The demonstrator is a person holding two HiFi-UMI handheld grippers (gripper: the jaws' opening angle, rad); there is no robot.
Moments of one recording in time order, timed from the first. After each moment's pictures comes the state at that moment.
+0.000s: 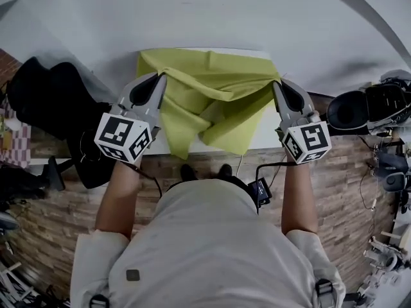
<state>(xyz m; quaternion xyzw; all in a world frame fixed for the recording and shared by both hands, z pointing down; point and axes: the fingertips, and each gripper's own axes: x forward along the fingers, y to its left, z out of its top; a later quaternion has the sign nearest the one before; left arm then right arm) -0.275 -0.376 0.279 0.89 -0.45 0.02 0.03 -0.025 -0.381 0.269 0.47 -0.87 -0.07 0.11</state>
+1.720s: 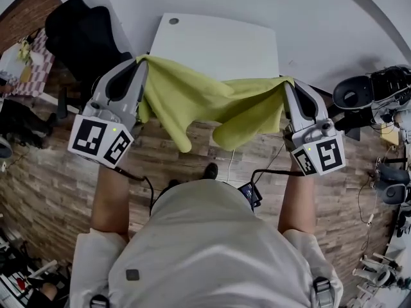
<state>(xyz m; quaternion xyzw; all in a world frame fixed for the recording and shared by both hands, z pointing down) -0.238 -0.014 0.197 0.84 -0.54 -0.02 -0.04 0.026 -0.039 0.196 0.37 -0.92 -0.12 0.01</state>
